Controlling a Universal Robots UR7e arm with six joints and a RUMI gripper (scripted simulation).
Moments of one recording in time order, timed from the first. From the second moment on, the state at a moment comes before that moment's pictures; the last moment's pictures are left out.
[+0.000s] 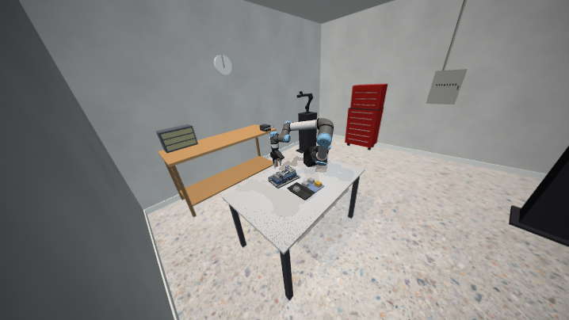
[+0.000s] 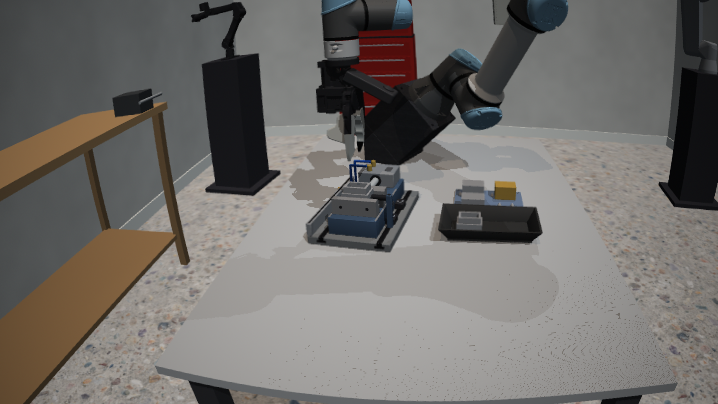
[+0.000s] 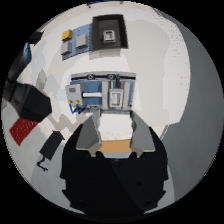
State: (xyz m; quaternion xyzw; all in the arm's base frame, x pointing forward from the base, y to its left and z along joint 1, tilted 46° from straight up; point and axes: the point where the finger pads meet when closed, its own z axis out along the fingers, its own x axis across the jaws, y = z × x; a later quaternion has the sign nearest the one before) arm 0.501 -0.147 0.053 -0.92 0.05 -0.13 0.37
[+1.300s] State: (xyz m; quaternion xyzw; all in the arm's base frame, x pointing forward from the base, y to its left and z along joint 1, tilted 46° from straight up) arm 0.503 -0.141 0.047 -0.92 0.05 -0.13 0.37
